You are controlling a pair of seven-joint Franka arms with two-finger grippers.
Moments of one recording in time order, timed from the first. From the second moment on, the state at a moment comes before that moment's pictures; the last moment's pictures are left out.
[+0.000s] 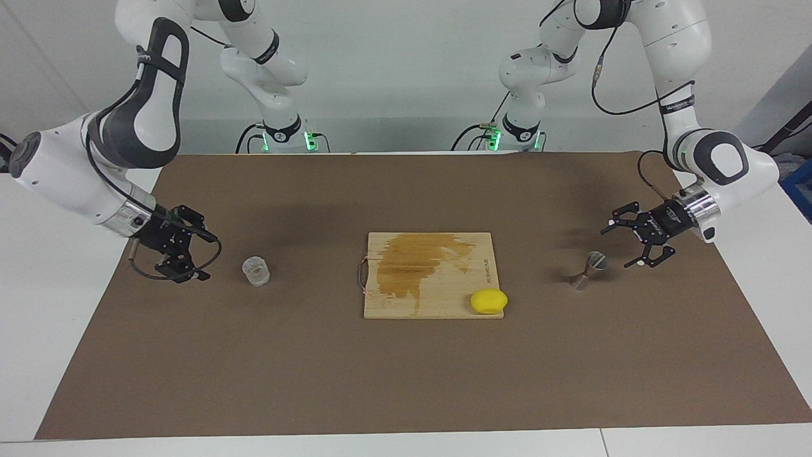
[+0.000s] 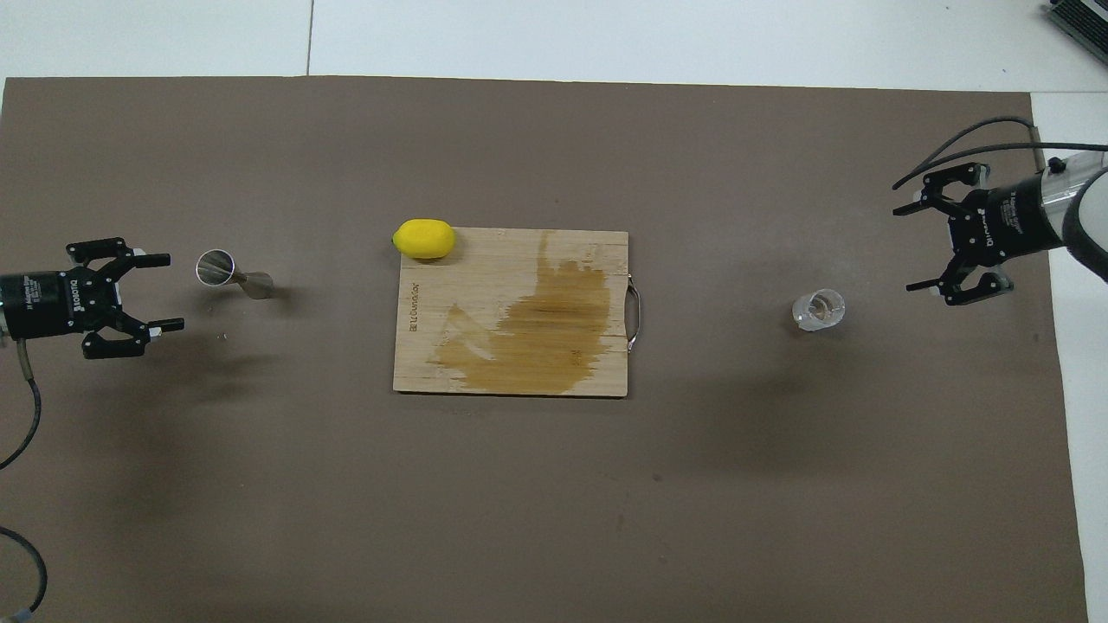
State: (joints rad) left arm 0.23 0.29 0.17 -1.96 -1.04 1.78 -1.05; right arm -0.18 0.28 -0.01 -1.66 0.41 1.83 1.17
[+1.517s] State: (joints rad) left arm 0.20 0.30 0.11 -1.99 -1.08 1.86 -0.83; right arm -0.33 0.36 -0.02 -1.93 0.70 1.93 0.79
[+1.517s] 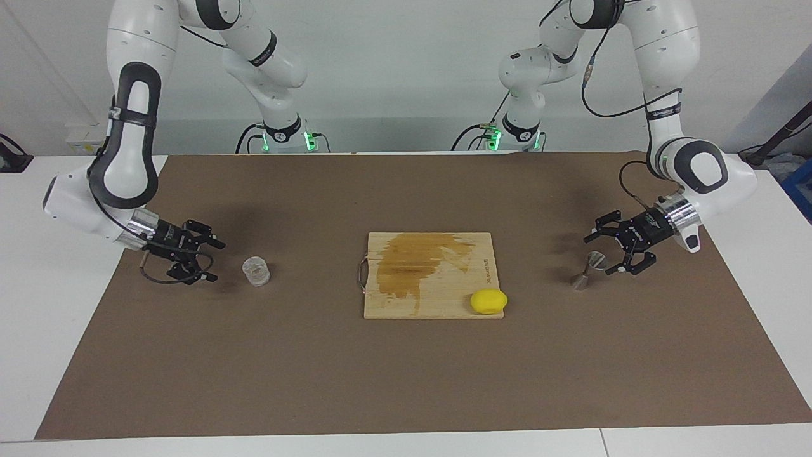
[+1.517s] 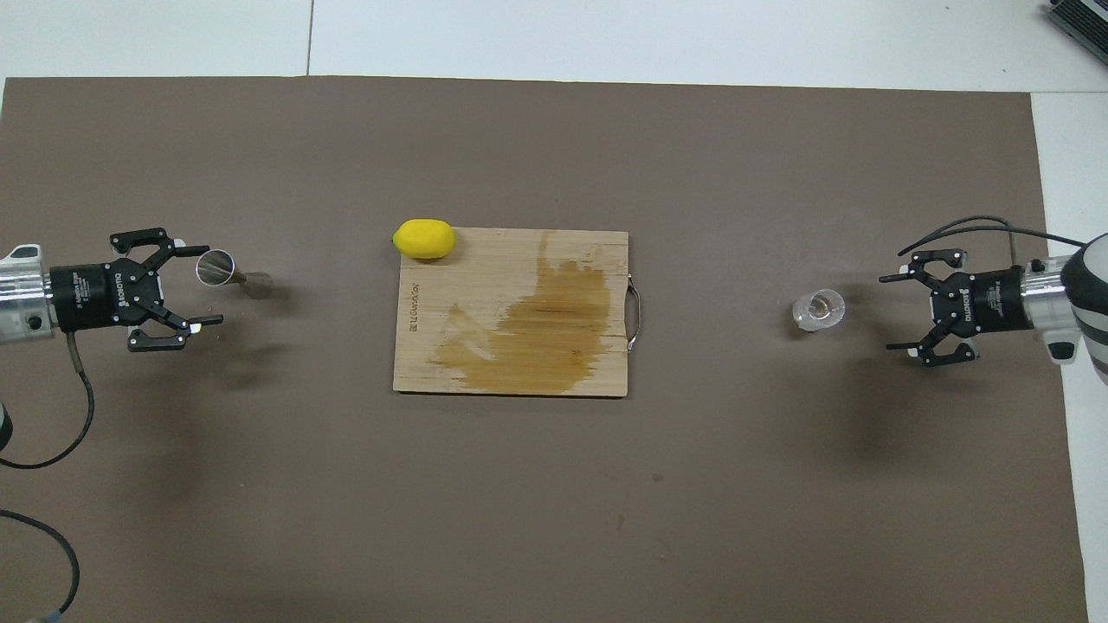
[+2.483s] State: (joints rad) left arm 0.17 0.30 0.11 -2.01 -1.12 1.89 -0.77; right arm -0.33 0.40 -0.01 -1.93 0.75 1.92 0.72
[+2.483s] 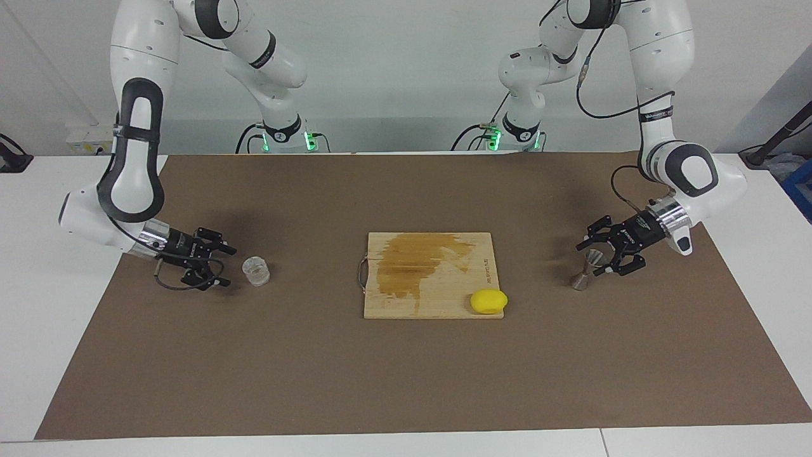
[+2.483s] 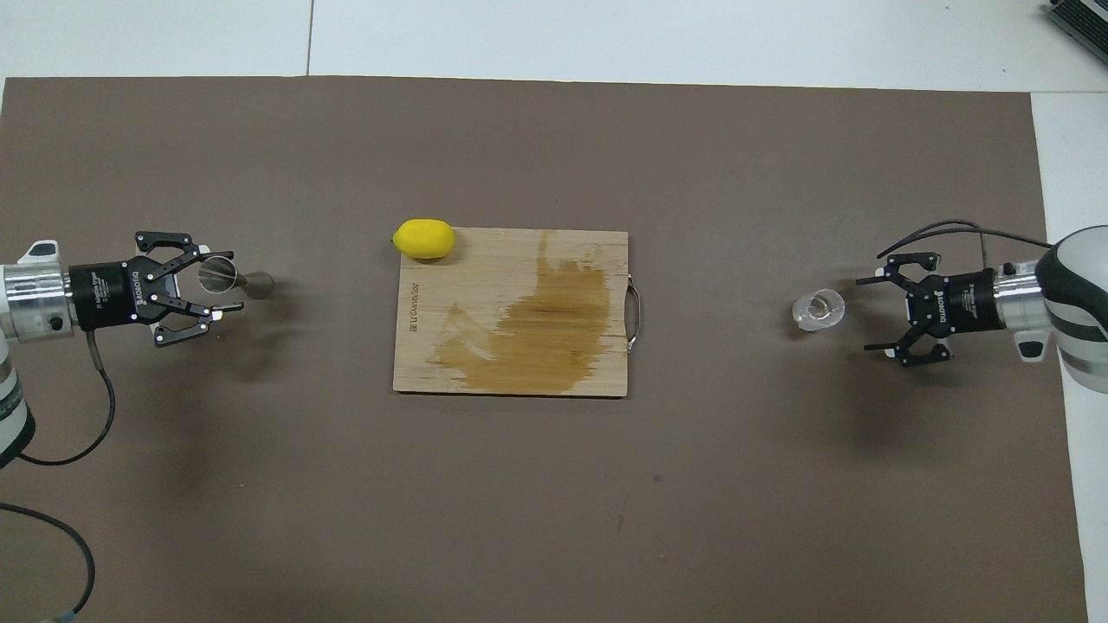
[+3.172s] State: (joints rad) left arm 0.18 0.30 0.11 -2.01 -1.12 1.90 -0.77; right arm -0.32 0.40 -0.01 -1.93 0.75 1.93 0.66
